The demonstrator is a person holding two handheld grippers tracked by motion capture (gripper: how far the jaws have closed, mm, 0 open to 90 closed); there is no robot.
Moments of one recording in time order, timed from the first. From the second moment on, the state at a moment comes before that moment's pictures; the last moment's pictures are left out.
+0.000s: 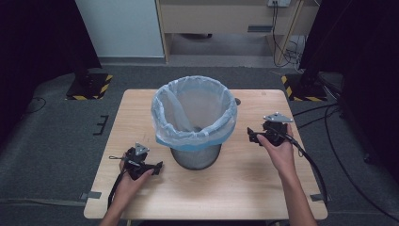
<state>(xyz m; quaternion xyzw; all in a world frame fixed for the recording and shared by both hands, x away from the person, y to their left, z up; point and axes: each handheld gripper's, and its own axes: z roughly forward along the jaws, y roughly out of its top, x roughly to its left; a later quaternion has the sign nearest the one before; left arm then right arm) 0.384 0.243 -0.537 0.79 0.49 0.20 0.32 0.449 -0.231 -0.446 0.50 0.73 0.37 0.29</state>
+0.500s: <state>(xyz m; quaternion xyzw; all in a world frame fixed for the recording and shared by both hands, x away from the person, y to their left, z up) 0.384 0.243 -0.537 0.79 0.49 0.20 0.32 0.446 -0.281 -0.434 0.53 0.68 0.40 0.31</state>
